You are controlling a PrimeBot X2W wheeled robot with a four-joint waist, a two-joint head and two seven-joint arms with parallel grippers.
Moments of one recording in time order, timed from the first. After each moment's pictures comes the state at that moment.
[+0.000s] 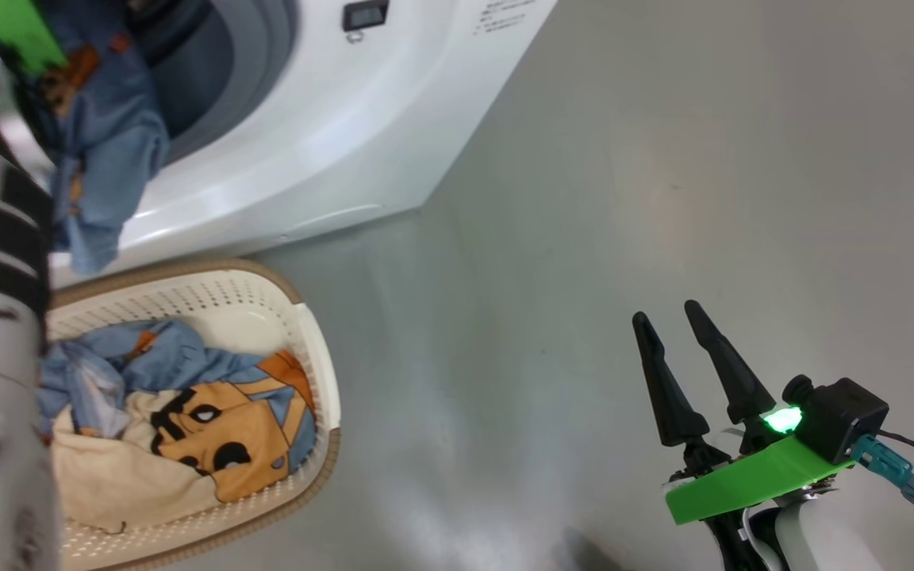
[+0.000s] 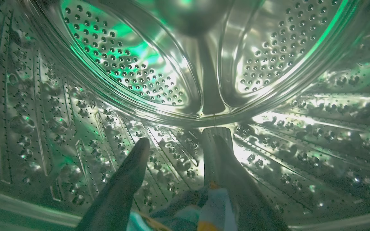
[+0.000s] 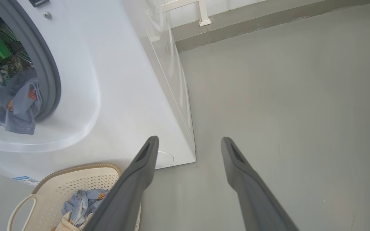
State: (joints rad) left arm -1.38 0.14 -0.08 1.22 -0.13 0.29 -0.24; right arm -0.18 -0.09 0.18 0.11 0.44 0.13 -0.26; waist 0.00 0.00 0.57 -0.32
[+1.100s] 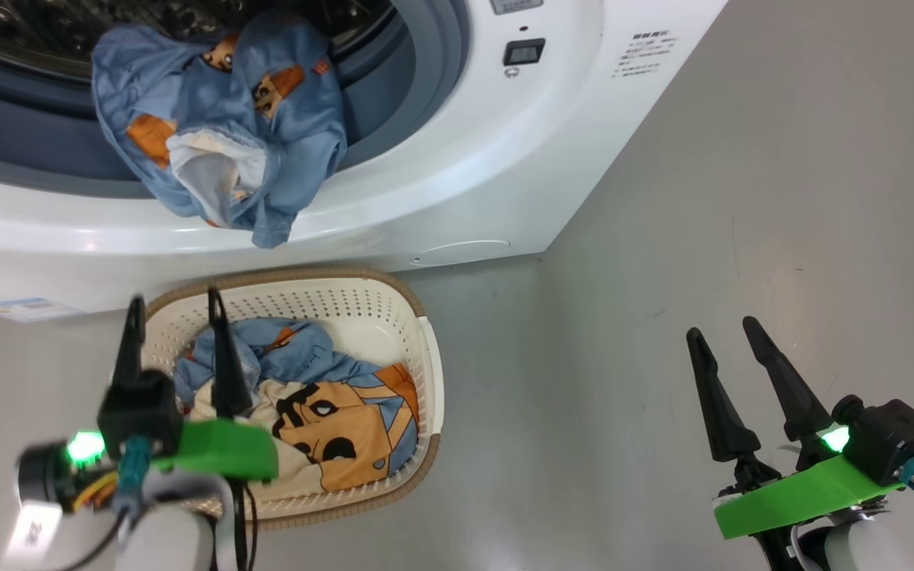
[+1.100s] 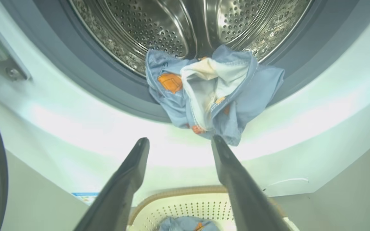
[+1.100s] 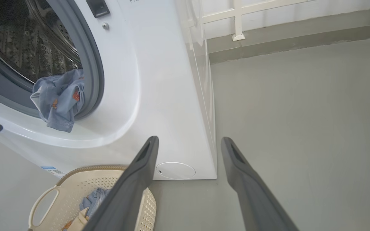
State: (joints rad) left arm -0.30 0.08 -0.19 0.17 -0.13 0.33 -0.21; right arm -0.11 -0.14 0.10 0.07 0.39 0.13 -0.26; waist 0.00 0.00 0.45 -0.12
